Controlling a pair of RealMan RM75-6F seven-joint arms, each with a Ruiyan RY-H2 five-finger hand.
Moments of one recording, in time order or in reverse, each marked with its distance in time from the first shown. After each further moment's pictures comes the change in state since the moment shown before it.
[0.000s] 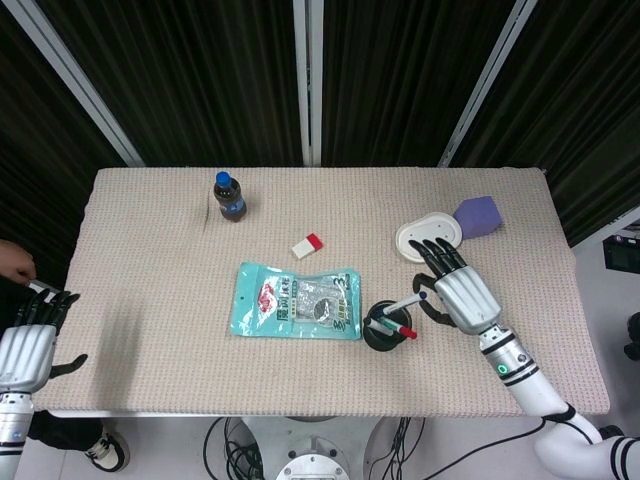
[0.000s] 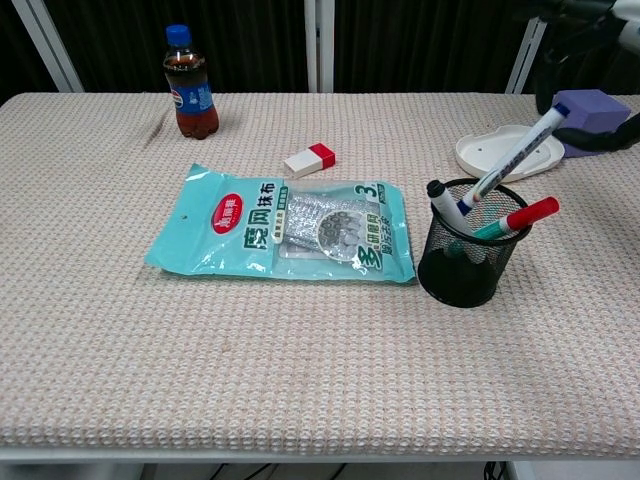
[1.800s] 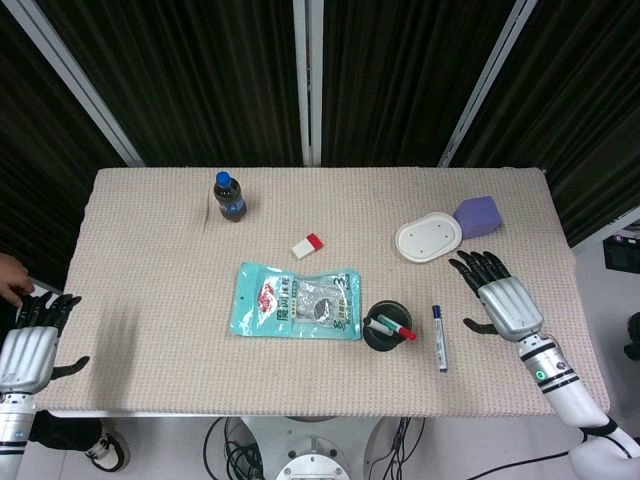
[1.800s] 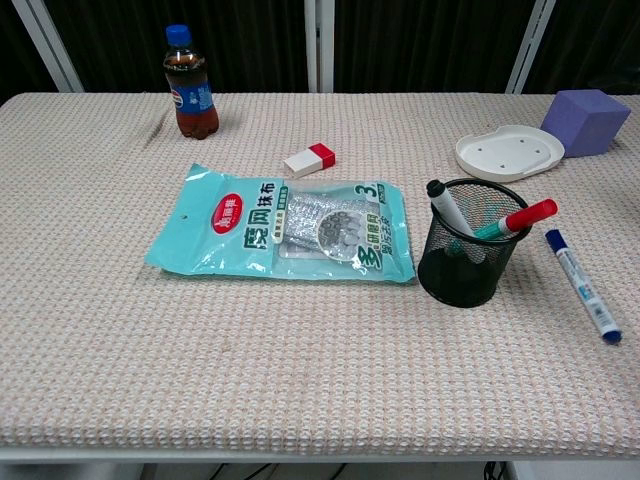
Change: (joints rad) left arm -0.002 -0.019 0.005 0.033 -0.009 -0.017 -0.027; right arm -0.080 0.048 -0.062 0.129 0.043 -0.051 0.104
